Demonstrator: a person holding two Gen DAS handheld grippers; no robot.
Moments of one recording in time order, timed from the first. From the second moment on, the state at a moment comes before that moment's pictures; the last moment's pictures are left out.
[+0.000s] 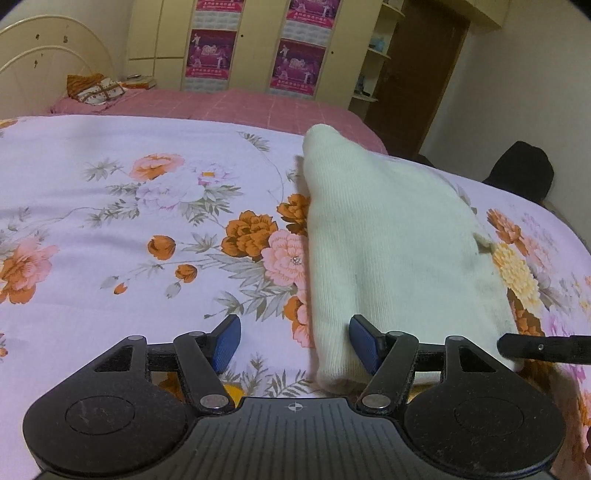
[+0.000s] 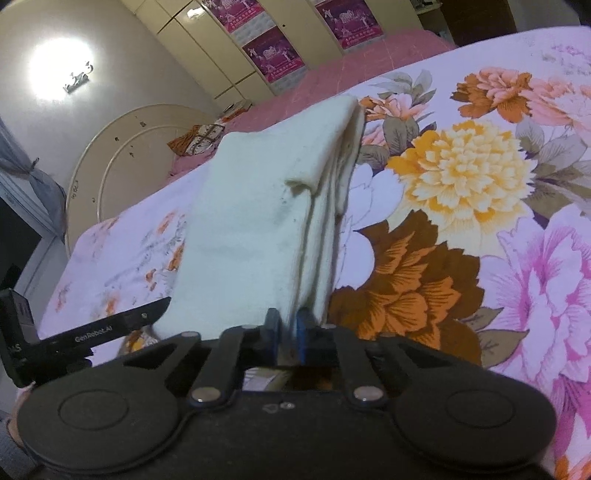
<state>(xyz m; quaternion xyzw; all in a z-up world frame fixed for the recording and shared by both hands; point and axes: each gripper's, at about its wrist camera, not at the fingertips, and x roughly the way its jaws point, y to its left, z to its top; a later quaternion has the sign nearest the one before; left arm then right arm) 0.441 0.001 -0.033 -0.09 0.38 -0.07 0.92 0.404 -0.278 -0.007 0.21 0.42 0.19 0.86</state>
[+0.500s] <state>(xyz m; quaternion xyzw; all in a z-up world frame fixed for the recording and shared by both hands) 0.418 0.012 -0.018 -0.06 0.38 -0.10 0.92 0.405 -0.279 -0.003 0.19 0.43 0.19 0.86</state>
